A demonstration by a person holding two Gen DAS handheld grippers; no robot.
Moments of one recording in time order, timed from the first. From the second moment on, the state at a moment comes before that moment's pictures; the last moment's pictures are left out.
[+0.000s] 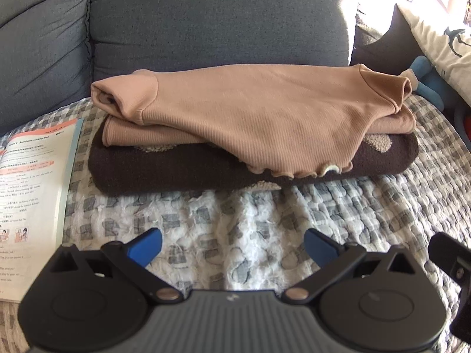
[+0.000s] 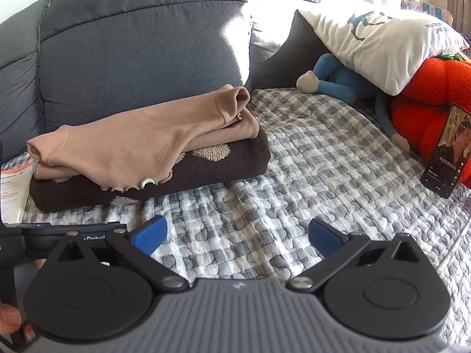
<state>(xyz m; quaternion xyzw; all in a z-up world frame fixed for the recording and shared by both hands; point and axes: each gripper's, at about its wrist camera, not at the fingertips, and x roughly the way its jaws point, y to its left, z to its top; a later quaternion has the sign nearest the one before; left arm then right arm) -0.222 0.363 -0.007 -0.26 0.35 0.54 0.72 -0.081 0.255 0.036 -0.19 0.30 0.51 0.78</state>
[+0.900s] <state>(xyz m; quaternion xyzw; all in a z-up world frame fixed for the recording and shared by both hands) -0.220 0.354 0.000 -0.25 0.36 0.54 0.72 -0.083 0.249 0.031 -0.20 0.30 0.52 0.78</state>
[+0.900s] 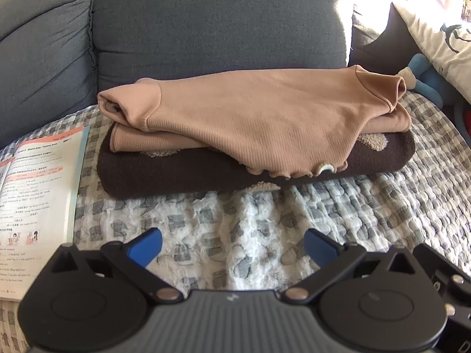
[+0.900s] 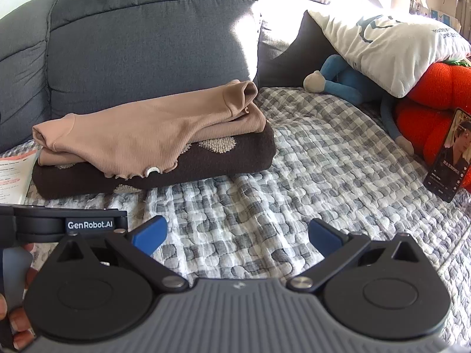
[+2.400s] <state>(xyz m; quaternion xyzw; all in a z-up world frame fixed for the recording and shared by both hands) -0.216 0.345 0.007 -0.25 0.35 0.54 0.73 -0.084 0.244 0.032 -0.19 0.31 0.53 0.77</state>
